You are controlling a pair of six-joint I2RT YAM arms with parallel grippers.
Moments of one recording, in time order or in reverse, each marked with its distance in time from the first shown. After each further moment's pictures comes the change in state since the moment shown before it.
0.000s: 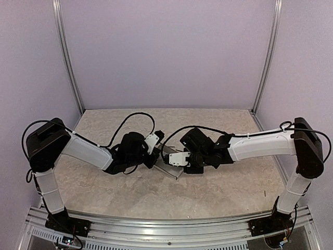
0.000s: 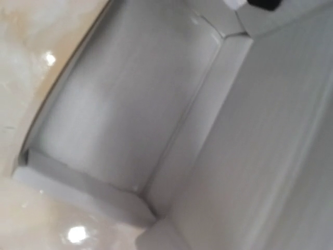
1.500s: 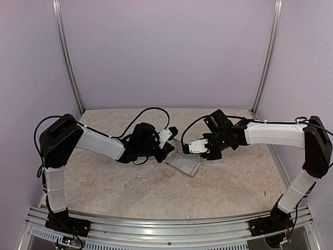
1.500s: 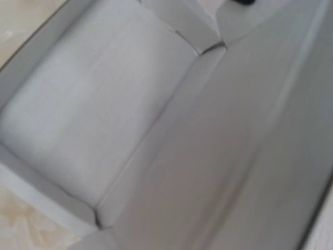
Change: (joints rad) left arm 0.026 0.153 0.255 -0.116 0.255 0.089; right arm -0.272 -0.086 0.005 -0.121 -0.255 -0.315
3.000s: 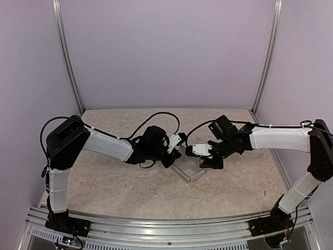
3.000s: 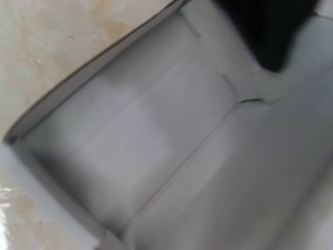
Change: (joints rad) left arm -0.067 0.074 0.134 -0.166 0.012 -0.038; right arm -0.008 -0.058 -0.099 -0.037 -0.202 0.291
